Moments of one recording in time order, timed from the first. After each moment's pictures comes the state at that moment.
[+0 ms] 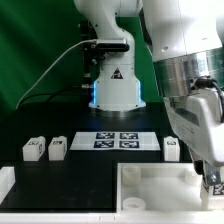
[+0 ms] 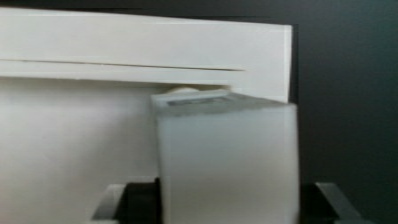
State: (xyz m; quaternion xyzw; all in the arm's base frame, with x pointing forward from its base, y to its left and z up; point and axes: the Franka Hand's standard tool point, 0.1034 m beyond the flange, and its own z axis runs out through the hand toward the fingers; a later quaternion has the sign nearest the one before) arm 0.635 0.104 0.073 -0.73 0.68 0.01 0.12
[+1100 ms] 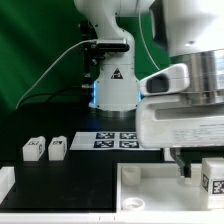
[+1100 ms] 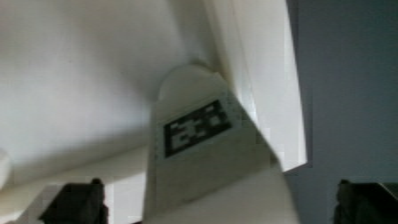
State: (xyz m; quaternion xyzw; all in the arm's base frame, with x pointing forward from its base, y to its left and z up) arm 0.632 0.125 0.078 -0.99 0.07 -0.06 0.05
